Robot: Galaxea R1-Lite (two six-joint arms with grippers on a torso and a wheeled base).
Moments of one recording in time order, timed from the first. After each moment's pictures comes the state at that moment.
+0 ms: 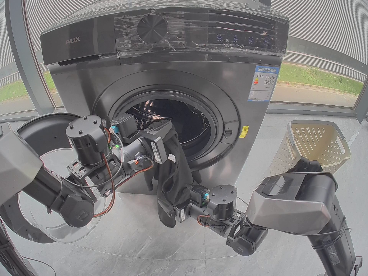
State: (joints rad) left arm -0.55 1.90 -0.74 -1.27 -0.08 -0.12; right arm 0.79 2.53 -0.96 -1.44 -0.03 0.08
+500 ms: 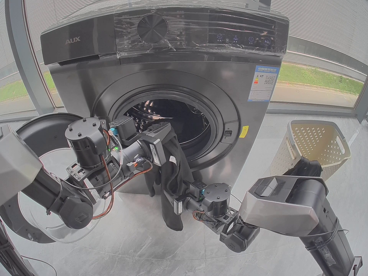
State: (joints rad) left arm -0.55 1.90 -0.72 -1.28 -0.08 -0.13; right arm 0.78 2.61 -1.09 -1.43 -0.13 0.13
